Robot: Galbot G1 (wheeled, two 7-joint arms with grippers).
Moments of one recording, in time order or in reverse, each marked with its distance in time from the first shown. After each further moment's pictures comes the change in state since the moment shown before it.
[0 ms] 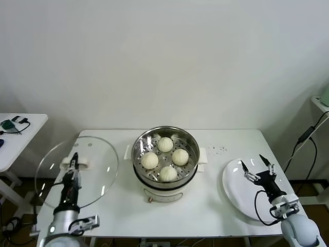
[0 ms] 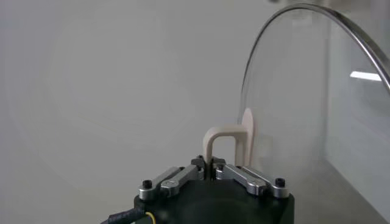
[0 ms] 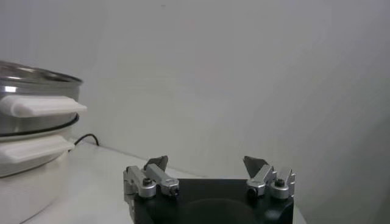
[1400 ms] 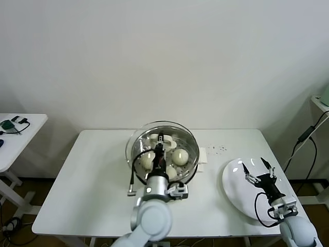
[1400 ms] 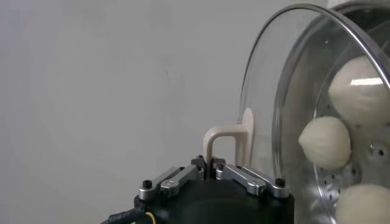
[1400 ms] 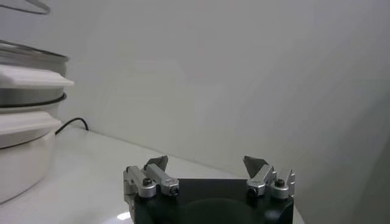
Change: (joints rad) left arm -0.575 -0.203 0.712 0.206 0.247 0.293 0.403; right arm 0.013 0.038 0.017 -0.054 -0.053 0.005 0.006
